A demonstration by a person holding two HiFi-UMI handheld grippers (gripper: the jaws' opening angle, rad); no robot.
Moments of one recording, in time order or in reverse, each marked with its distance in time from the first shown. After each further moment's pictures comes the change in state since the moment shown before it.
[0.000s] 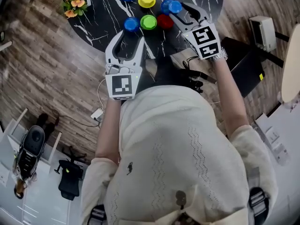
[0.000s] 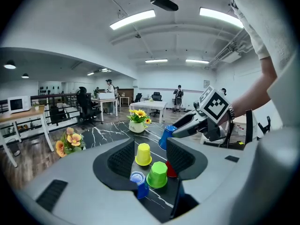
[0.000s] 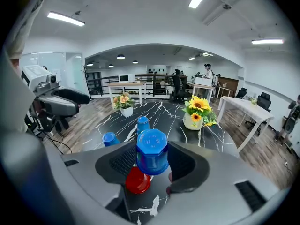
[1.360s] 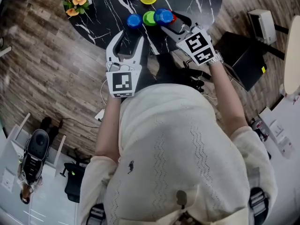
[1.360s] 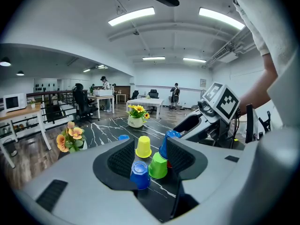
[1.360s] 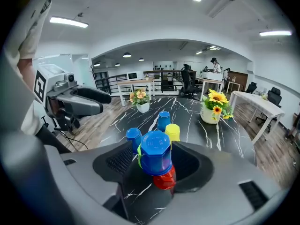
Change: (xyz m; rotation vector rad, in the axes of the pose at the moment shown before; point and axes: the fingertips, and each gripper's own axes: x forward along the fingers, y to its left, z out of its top) left arm -0.018 0.012 -0.025 0.009 0.034 -0.051; right arm 0.000 0.078 -0.015 -0.004 0.045 0.111
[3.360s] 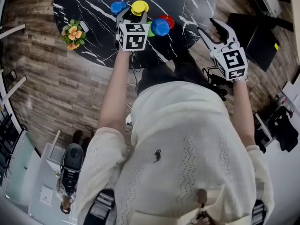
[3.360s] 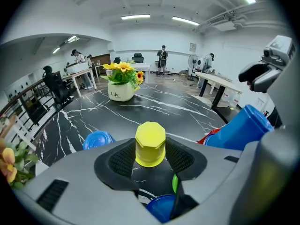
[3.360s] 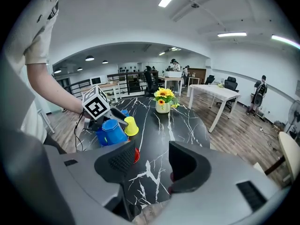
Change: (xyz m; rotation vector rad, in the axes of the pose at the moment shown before) left arm 0.216 0.020 -0.055 0.164 0.466 -0.162; right arm -0.108 -0.100 -0.055 0.272 -0.008 -0.364
